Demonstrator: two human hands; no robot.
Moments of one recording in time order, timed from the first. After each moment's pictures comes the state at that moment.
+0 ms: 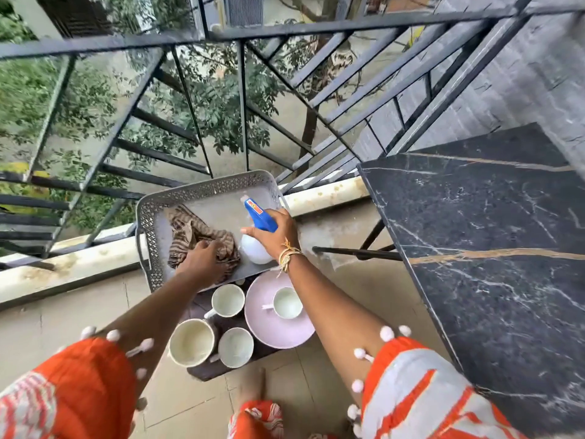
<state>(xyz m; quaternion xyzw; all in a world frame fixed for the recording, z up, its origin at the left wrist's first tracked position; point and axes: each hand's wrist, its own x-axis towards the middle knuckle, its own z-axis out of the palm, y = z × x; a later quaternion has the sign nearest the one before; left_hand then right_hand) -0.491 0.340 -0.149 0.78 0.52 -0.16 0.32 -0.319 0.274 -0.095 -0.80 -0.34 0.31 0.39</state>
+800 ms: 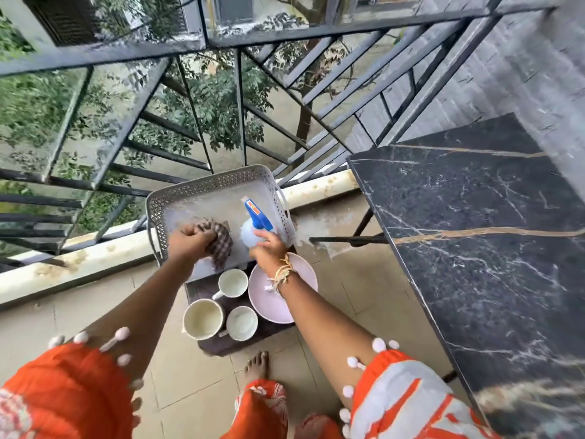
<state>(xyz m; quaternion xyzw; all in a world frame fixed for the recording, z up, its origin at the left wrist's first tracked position) -0.507 0.332 -0.077 0.45 0.65 0.19 0.58 -0.376 0.228 -0.059 -0.76 -0.13 0.48 0.41</state>
